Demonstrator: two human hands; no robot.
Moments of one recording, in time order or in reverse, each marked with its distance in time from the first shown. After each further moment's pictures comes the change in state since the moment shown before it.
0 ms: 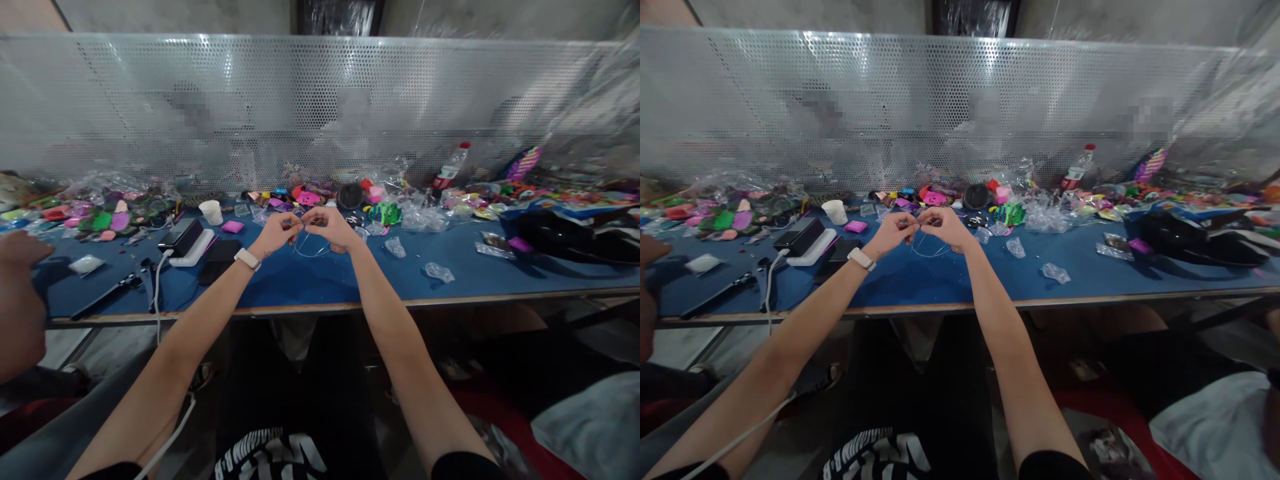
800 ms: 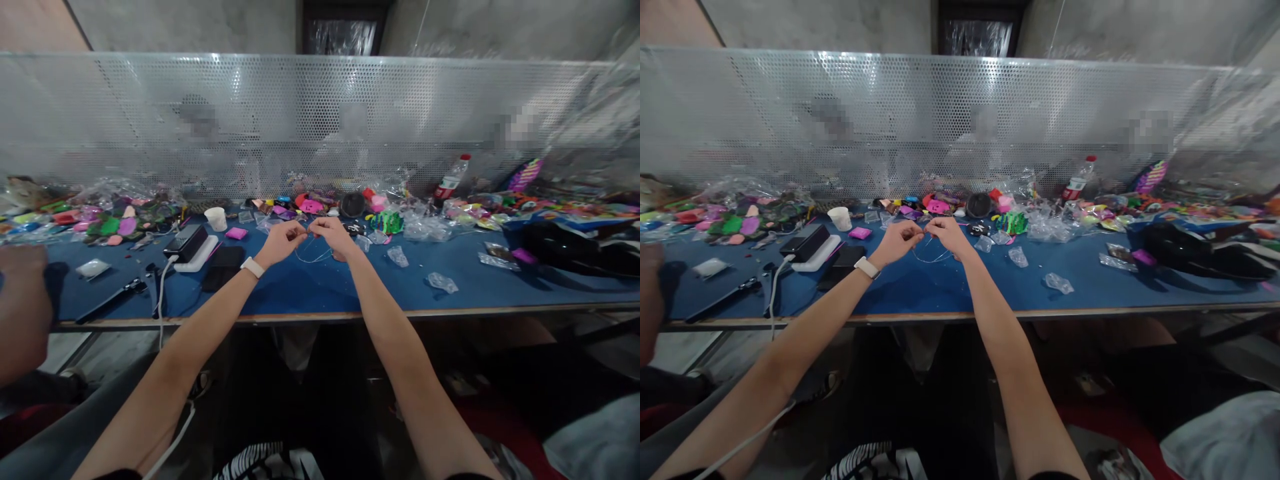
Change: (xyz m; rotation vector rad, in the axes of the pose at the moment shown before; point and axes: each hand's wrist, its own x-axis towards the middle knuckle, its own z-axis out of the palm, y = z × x) left_hand -0.004 0.005 0.003 0.245 0.059 0.144; right_hand 0.009 0.003 0.009 0.004 0.106 0.118
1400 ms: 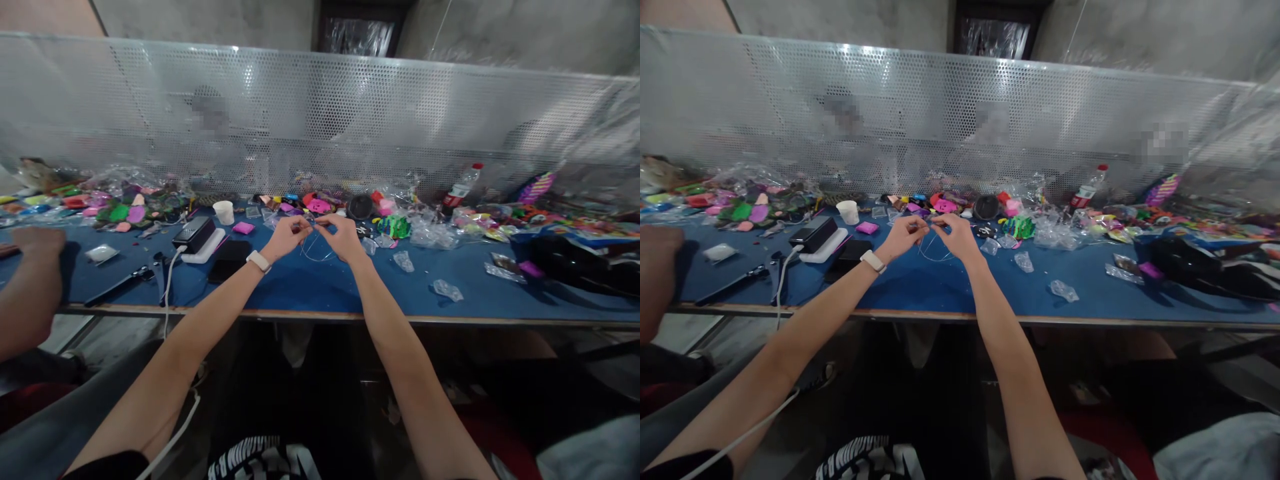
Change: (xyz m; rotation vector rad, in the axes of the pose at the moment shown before) left_hand 0.004 -0.005 -0.001 -0.168 0.050 -0.085; right_hand -0.008 0.005 0.000 -0.286 0.137 -0.337
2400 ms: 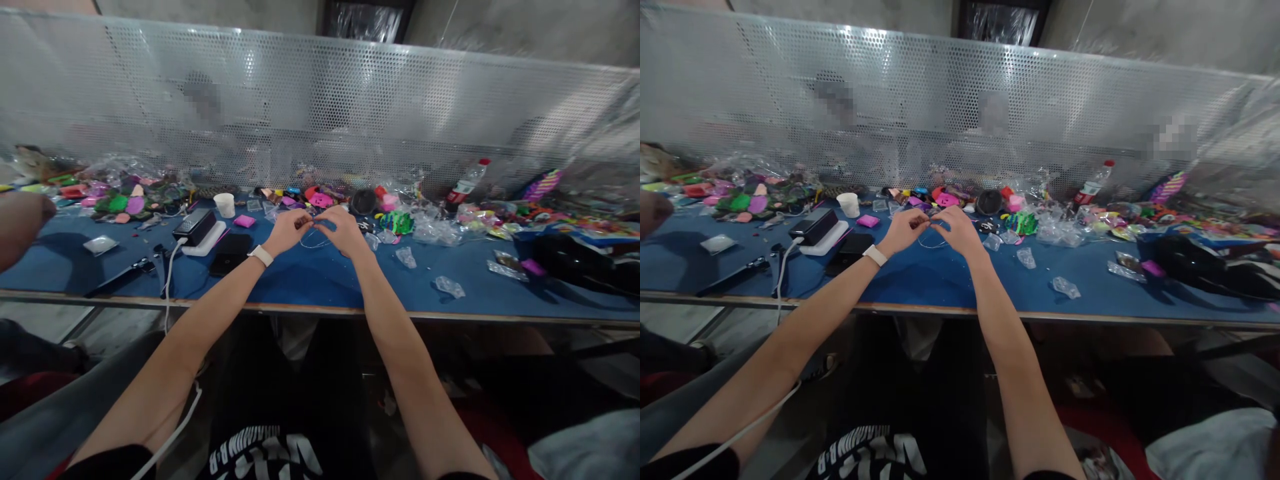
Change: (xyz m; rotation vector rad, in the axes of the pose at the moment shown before) left_hand 0.000 -0.001 -0.006 0.419 0.061 0.189; right_hand 0.002 -0.007 -0.006 -0.147 -0.140 -0.078
